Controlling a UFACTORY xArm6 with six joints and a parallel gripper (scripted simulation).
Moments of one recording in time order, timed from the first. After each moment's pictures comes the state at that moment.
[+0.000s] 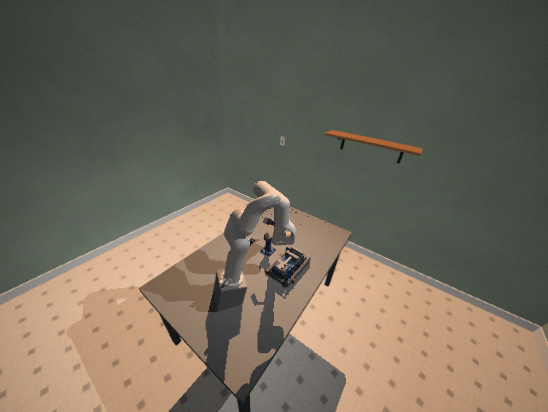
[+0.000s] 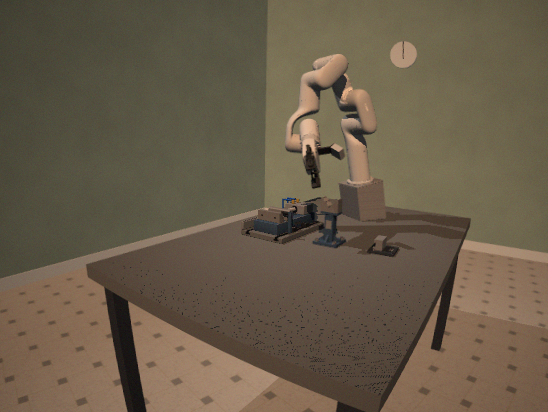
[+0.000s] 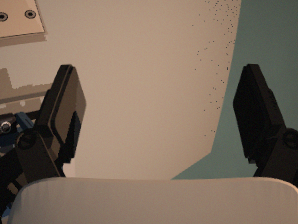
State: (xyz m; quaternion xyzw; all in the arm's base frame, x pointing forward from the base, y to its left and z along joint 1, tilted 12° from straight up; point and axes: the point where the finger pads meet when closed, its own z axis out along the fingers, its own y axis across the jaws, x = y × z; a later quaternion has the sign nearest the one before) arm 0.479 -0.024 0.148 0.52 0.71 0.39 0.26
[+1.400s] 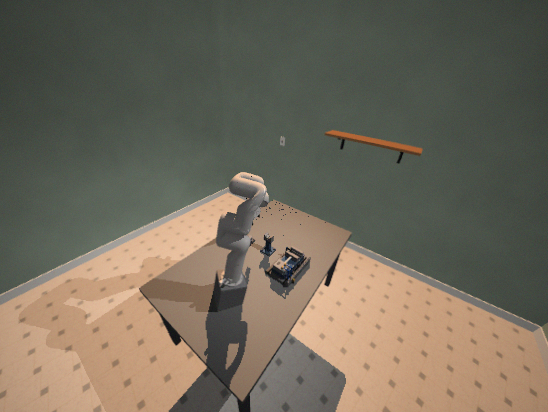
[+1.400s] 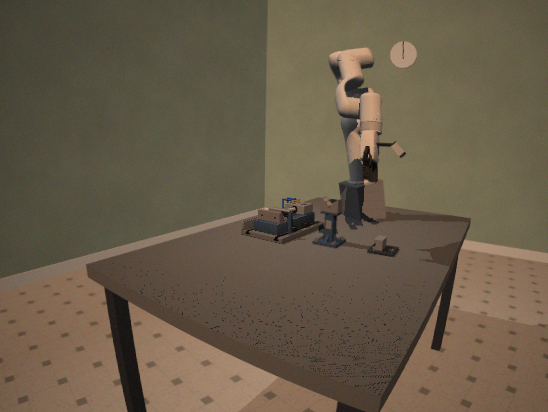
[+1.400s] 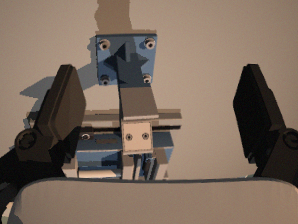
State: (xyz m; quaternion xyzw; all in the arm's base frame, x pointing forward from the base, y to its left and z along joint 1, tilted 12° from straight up) arm 0.446 0.165 0.127 0.68 0.71 0.10 0.14
